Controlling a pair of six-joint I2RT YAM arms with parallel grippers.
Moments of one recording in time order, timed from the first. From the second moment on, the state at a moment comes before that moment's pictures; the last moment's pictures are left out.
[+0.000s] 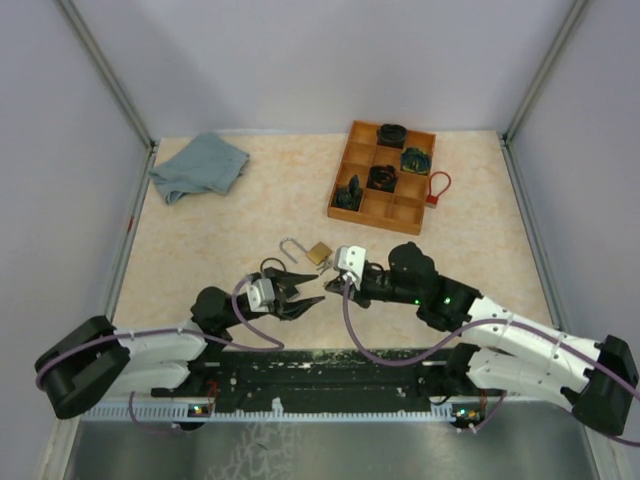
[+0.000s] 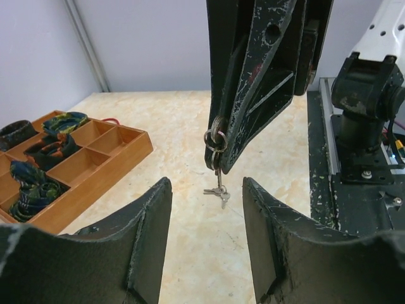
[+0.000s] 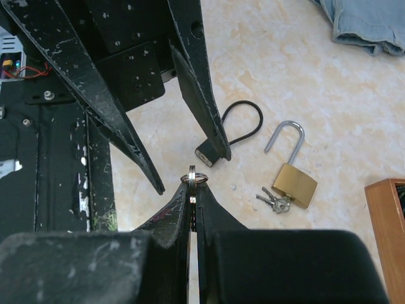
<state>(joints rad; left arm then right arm) -0.89 1.10 0.12 1.28 0.40 0.04 0.95 0.89 0.65 -0.04 -0.34 -0.27</state>
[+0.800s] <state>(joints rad) -0.89 1.21 0.17 1.27 0.46 0.06 0.95 0.89 0.65 -0.03 -0.38 -0.26</state>
